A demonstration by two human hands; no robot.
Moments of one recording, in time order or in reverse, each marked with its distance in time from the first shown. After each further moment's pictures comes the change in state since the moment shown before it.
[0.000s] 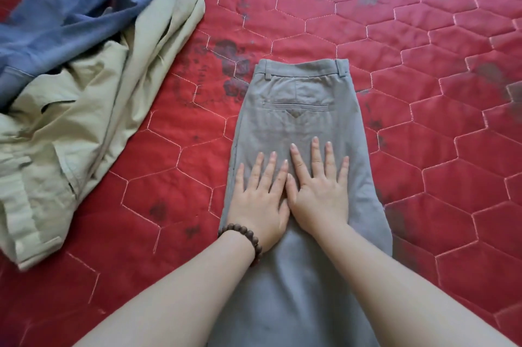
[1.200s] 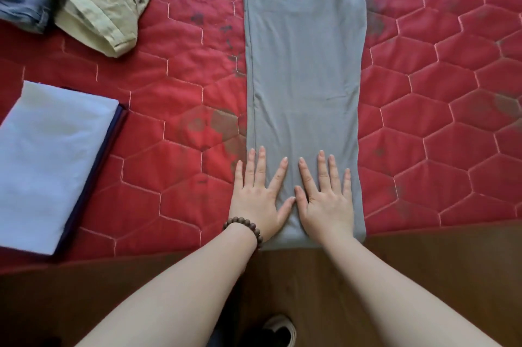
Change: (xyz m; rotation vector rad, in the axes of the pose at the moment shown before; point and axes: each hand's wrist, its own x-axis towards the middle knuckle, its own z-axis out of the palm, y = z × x) left_hand -0.443 0.015 0.052 0.060 -0.151 0.107; right_hand -0.487 -0.093 0.048 0.050 -0.103 0.138
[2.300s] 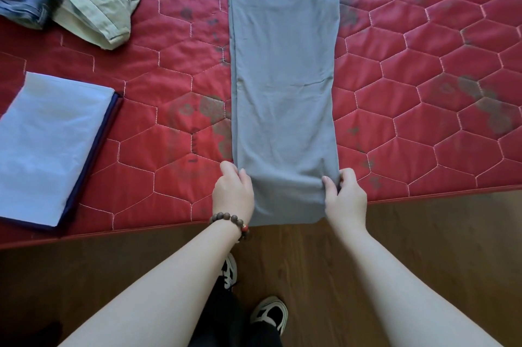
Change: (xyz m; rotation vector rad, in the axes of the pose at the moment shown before) left_hand -0.046 0.018 -0.042 -0.755 0.206 -0.513; right_hand -0.057 0.034 -0.049 0.738 0.128 0.485
